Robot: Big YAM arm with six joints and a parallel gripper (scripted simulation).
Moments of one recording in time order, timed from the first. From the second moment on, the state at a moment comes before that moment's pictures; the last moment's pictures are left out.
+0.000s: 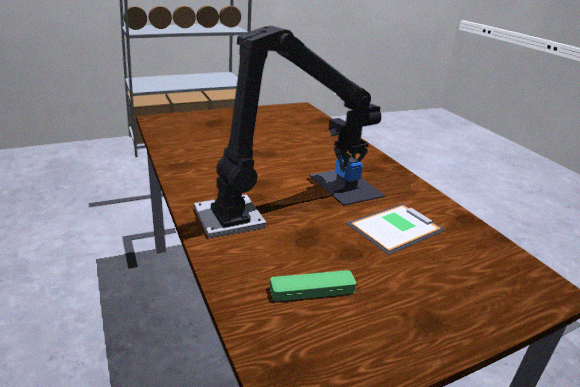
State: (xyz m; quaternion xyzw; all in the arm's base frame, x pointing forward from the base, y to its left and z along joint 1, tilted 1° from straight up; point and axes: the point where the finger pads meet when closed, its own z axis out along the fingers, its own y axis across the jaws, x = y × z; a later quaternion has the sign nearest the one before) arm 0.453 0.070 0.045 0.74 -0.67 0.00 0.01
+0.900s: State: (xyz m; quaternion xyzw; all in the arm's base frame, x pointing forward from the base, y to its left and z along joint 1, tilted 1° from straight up) arm 0.457 0.070 0.087 0.74 -0.67 0.00 0.00
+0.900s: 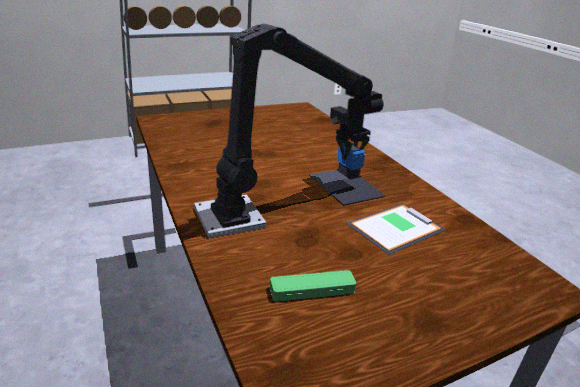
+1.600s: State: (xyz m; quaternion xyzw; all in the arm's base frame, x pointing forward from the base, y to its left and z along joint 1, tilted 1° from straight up) arm 0.478 -0.127 0.088 0.71 -0.71 0.01 0.00
